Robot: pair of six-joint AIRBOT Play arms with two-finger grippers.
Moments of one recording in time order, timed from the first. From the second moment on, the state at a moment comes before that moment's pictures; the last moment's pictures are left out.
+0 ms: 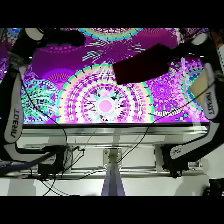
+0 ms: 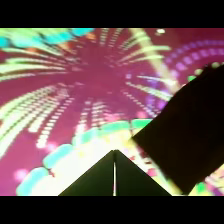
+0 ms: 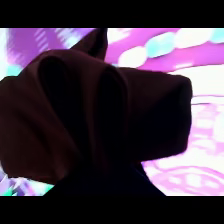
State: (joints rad) left arm -0.15 -1.52 1.60 0.97 -0.86 -1.07; right arm -0.19 -1.72 1.65 -1.08 1.14 1.40
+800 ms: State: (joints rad) left arm -0.13 -1.24 1.61 1.17 -1.07 -1.06; right arm -0.99 -1.31 1.64 -1.60 1.58 1.80
